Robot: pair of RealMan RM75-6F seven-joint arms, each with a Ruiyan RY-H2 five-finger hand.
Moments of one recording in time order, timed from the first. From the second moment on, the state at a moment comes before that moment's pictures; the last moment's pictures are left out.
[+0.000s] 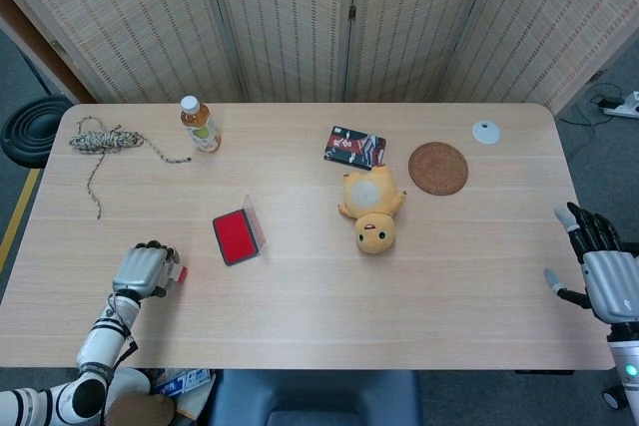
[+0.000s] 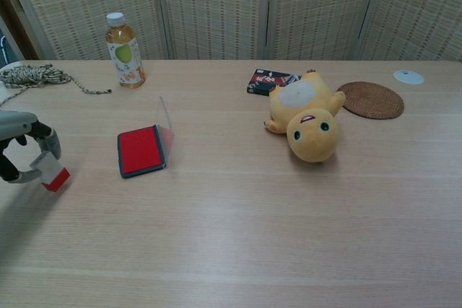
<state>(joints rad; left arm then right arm) -0.63 -1.35 -0.03 -1.65 0.77 1.02 0.55 0.13 -1.07 0.08 -1.53 -1.48 1.41 0.16</state>
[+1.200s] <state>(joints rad) -0.99 -1.46 -0.13 -1.58 0.36 0.93 0.86 0.15 -1.02 0.09 -1.46 -1.45 1.34 0.38</state>
